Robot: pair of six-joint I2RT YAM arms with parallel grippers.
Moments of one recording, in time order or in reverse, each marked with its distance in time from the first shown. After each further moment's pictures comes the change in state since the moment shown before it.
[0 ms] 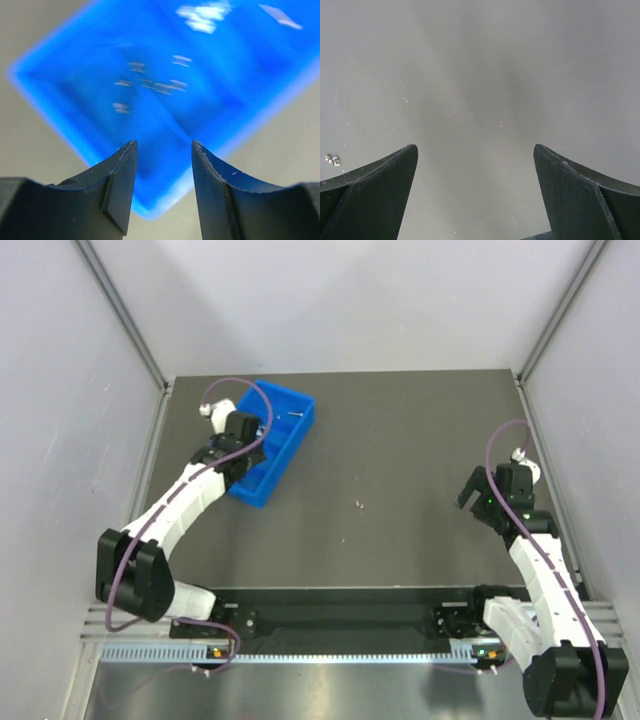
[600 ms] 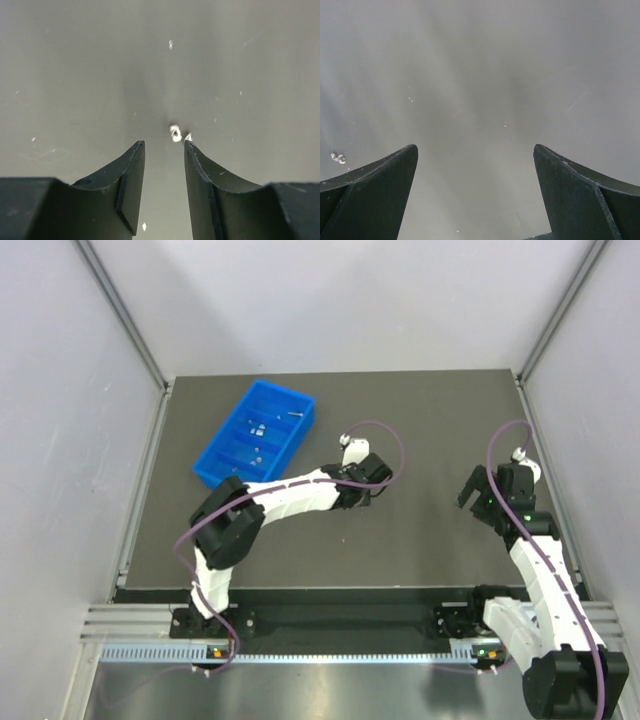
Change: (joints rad) left arm -0.645 0.519 0.327 -0.021 -0.018 -0.121; right arm 0.000 -0.009 0.002 0.003 -0.012 -0.001
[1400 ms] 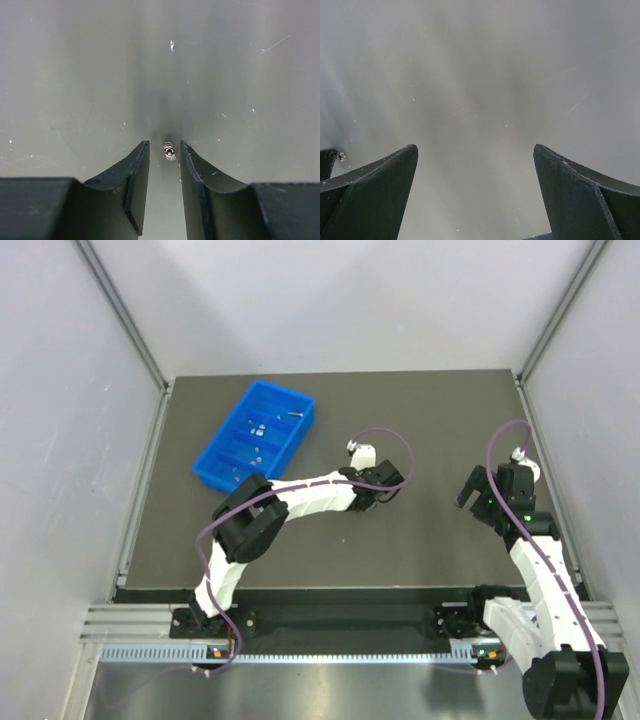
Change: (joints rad) left arm -0.033 0.169 0.129 -0.080 -0.092 -0.089; right arm 0.000 -0.003 -0.001 0.001 -0.011 -0.007
